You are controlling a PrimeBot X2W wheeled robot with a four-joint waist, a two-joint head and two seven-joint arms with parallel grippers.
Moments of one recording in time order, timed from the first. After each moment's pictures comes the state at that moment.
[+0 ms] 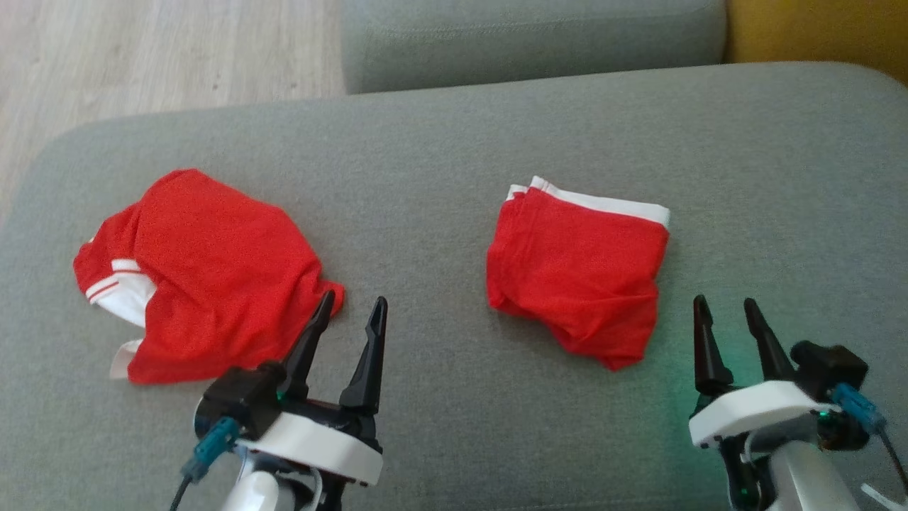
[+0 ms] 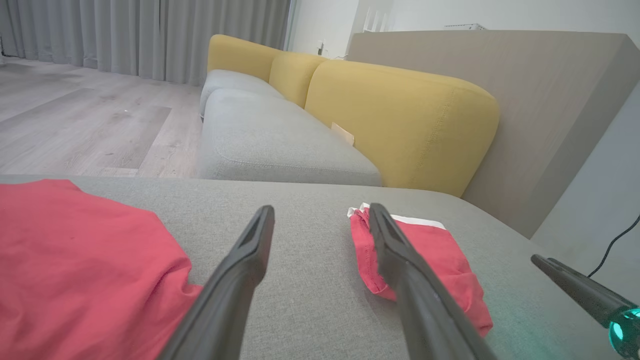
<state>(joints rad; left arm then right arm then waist) 0.00 0.05 -0.34 0.09 -0.29 -0.05 -0.26 -0.12 -0.05 -0.01 0.46 0.23 0.13 -0.22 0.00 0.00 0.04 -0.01</state>
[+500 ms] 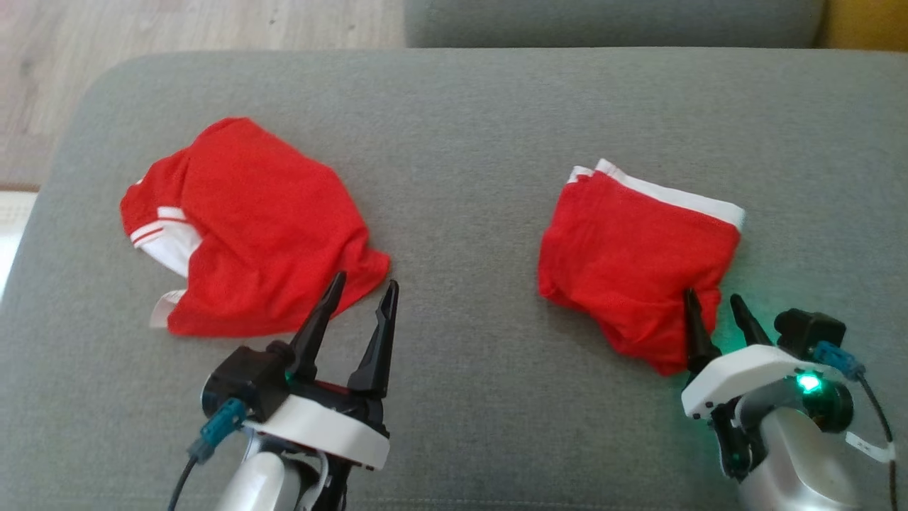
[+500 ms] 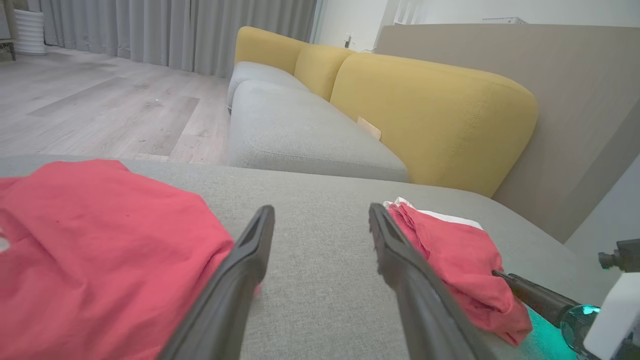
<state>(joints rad) -0.06 0.05 -0.36 0.10 -0.29 -0.07 -0.26 -0.29 -0.05 -0.04 0.72 0.24 0.13 -0.15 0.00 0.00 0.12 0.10</state>
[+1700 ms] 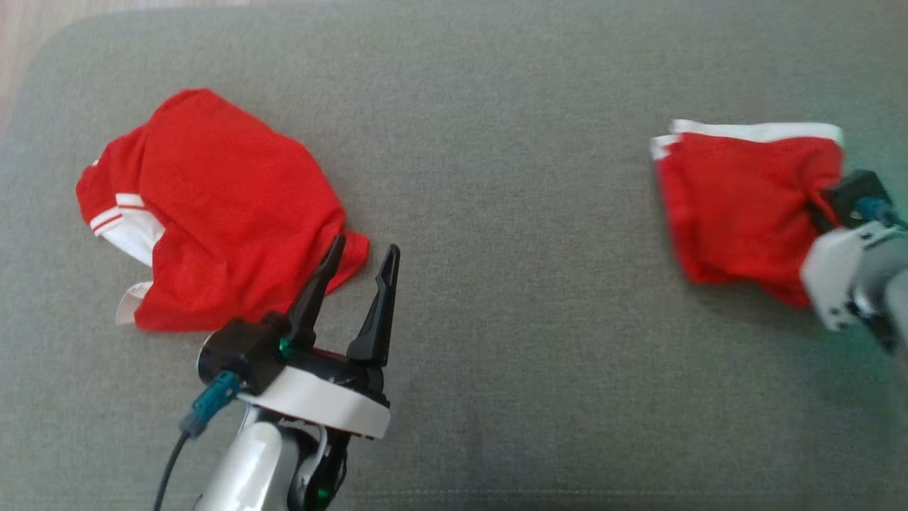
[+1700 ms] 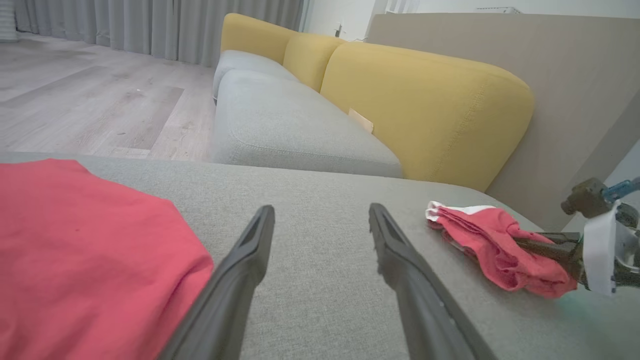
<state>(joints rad) -0.12 0.05 -0.36 0.08 -0.30 -0.07 -0.26 -0.67 -0.48 0.43 0.93 0.00 0.13 0.04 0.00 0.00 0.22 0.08</state>
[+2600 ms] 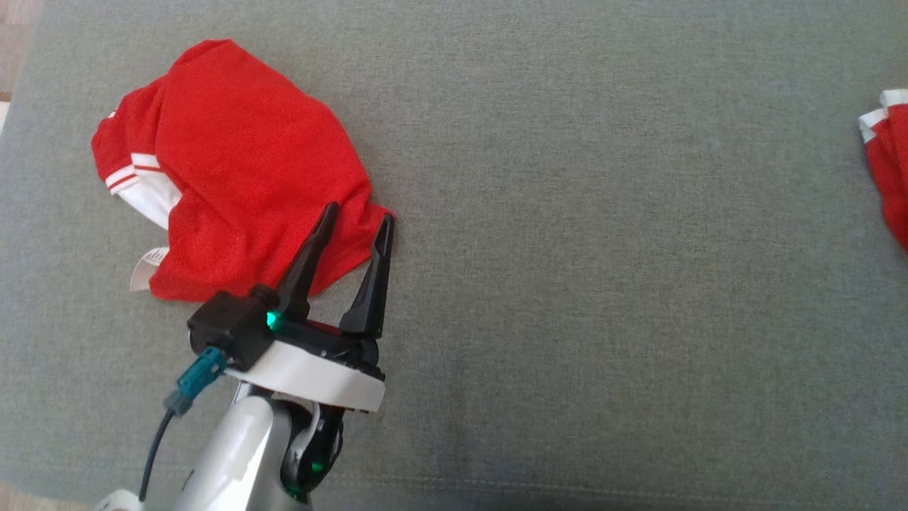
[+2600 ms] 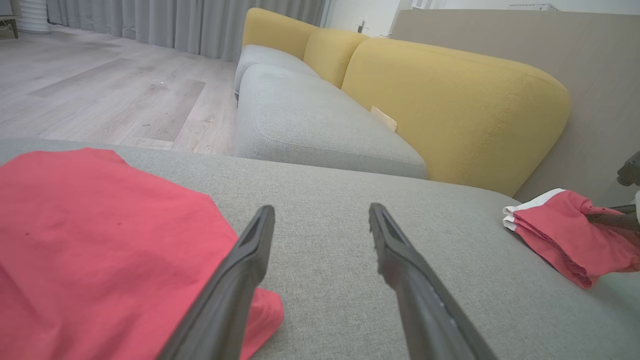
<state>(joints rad) -0.18 0.05 -0.34 0.08 -0.31 -0.09 -0.26 -0.73 -0.87 0.47 0.78 0.14 0.13 0.34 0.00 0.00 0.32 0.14</state>
